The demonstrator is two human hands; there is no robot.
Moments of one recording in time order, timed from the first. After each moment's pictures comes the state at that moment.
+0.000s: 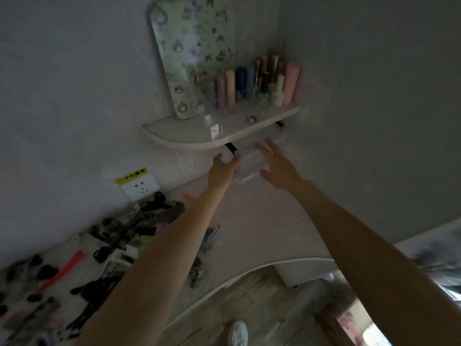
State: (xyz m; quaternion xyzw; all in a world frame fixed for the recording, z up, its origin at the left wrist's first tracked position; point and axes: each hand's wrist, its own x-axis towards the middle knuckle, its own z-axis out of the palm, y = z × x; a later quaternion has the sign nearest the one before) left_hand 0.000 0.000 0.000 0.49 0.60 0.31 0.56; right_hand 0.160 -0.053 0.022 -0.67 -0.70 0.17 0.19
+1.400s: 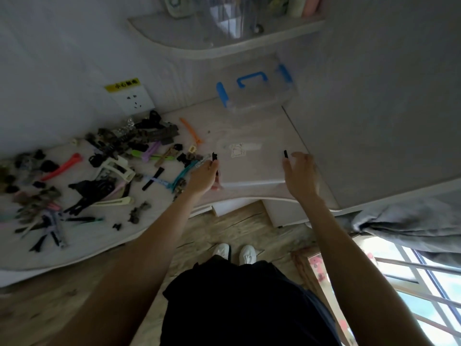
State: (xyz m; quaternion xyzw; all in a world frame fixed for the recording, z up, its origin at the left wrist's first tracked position) left_hand -0.043 -0.153 -0.075 0.50 0.66 0.16 0.54; right_hand 0.189 -0.193 -0.053 -0.79 -0.57 0.15 0.19
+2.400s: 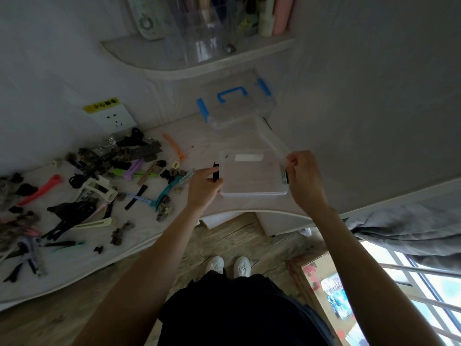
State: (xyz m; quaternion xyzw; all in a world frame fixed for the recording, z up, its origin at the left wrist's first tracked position) left_hand 0.003 -0.160 -0.053 0.57 0.64 0.26 0.45; right_hand 0.229 -0.196 -0.018 -0.72 -0.61 0.15 0.30
